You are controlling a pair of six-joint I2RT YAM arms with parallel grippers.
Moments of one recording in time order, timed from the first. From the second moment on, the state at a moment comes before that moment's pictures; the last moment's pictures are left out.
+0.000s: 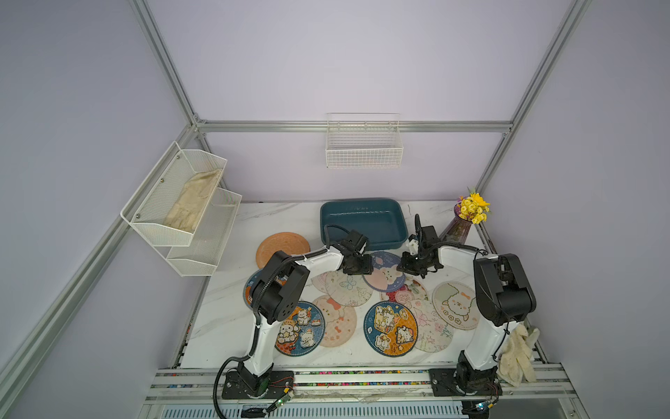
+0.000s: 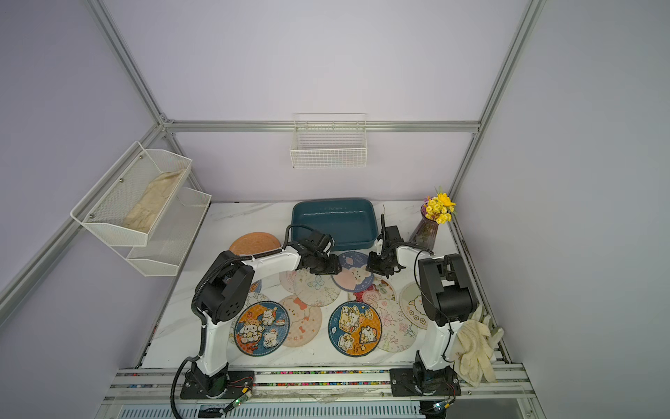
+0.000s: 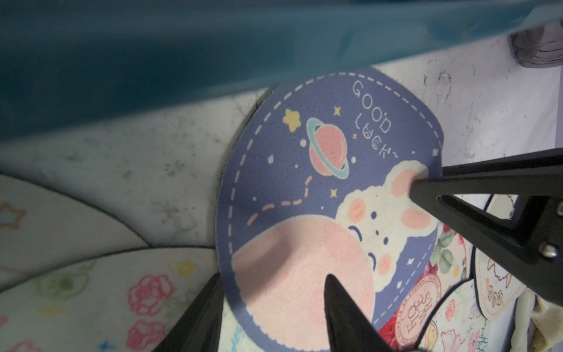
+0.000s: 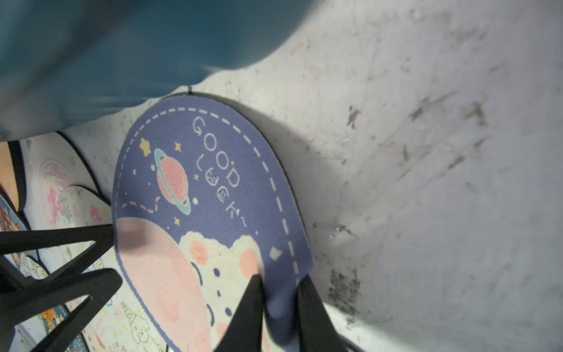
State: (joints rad) left arm -0.66 2.08 1.45 -0.39 0.20 -0.59; right arm 0.22 1.84 1.08 -0.42 -0.39 0.36
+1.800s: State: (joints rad) left arm -0.44 1.57 1.02 -0.26 0.24 -0.58; right arm 0.40 2.26 2.05 -0.48 -0.62 0.57
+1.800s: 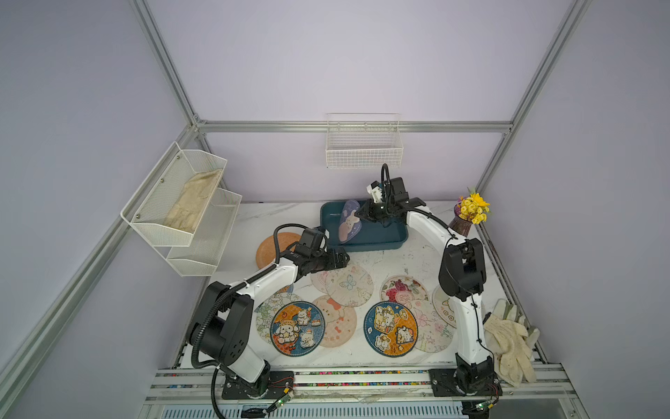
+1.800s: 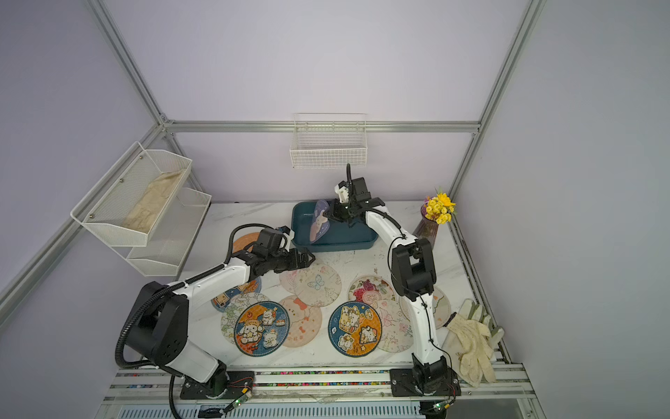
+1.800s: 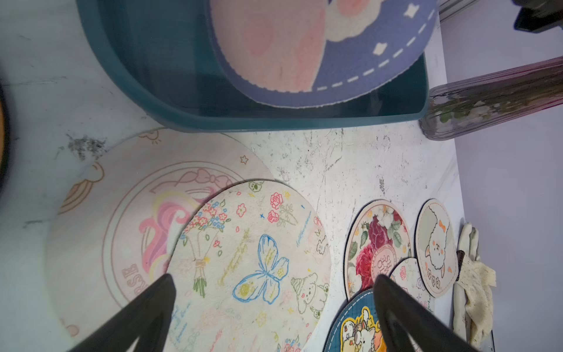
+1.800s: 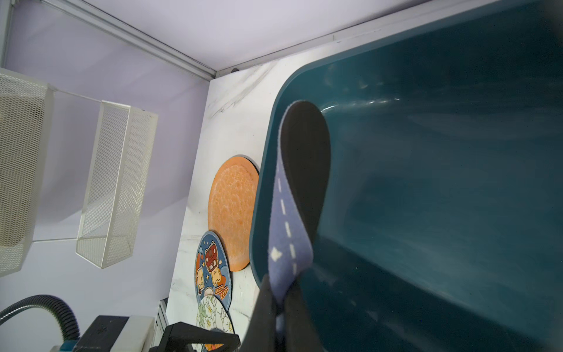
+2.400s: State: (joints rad) left arm -0.40 1.56 1.02 -0.28 0.23 -0.58; right arm 0.35 2.43 2.16 -0.70 -0.28 0.43
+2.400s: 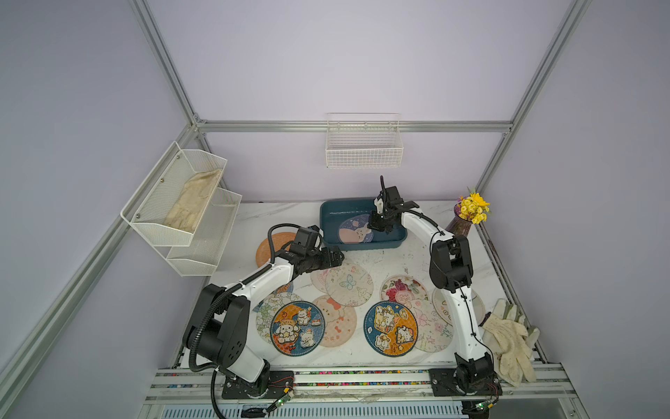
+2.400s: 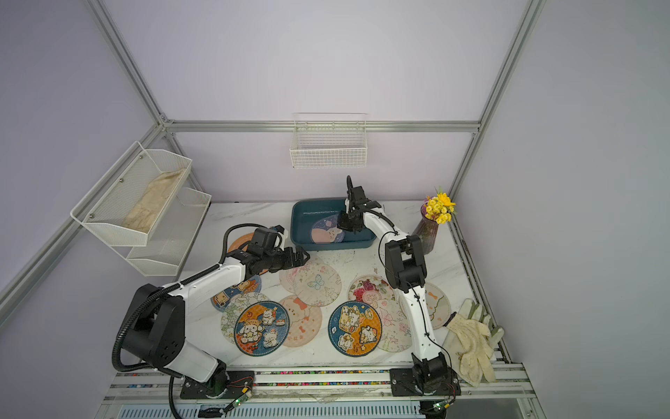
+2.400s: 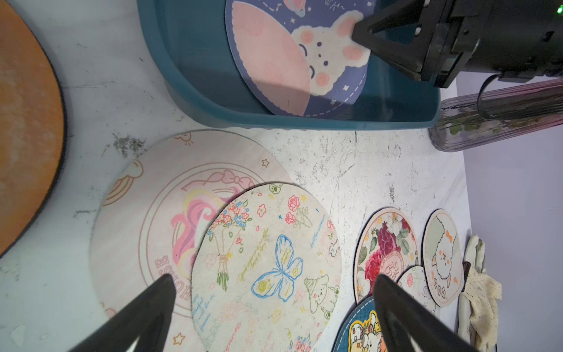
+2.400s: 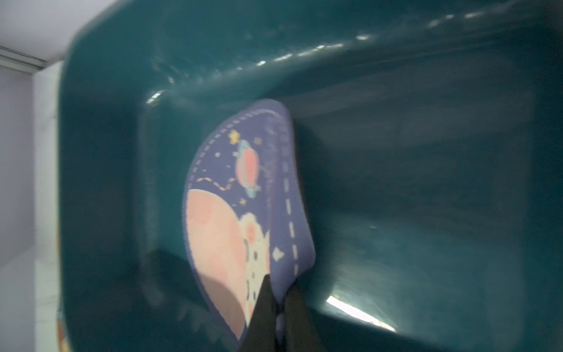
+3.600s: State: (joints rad) left arm -0.46 1.58 0.96 -0.39 0.21 -0.57; right arm 0.47 1.89 1.51 -0.73 -0.42 0.33
